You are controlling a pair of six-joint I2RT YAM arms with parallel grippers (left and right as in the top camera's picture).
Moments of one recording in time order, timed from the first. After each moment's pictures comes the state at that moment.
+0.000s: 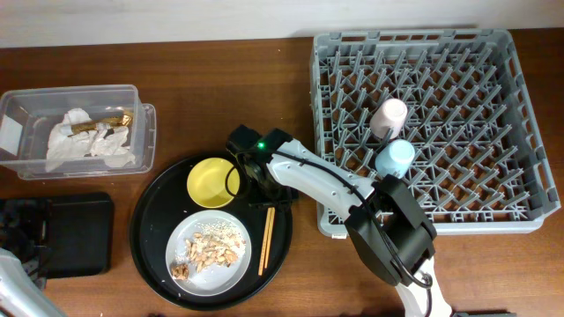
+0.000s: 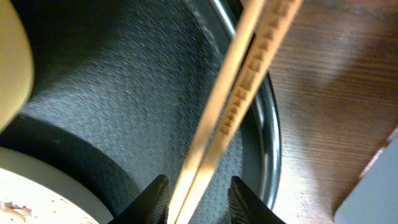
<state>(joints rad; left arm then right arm) 0.88 1.27 1.30 -1.27 0.09 -0.68 0.78 2.16 1.69 -1.11 -0.10 0.68</state>
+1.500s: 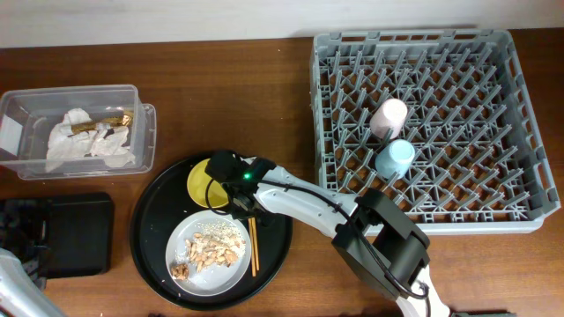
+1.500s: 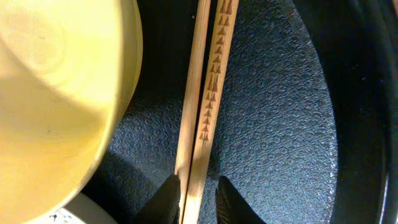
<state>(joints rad) 0.88 1.27 1.30 -1.27 0.09 -0.68 0.90 2.14 1.57 -0.81 0.04 0.69</state>
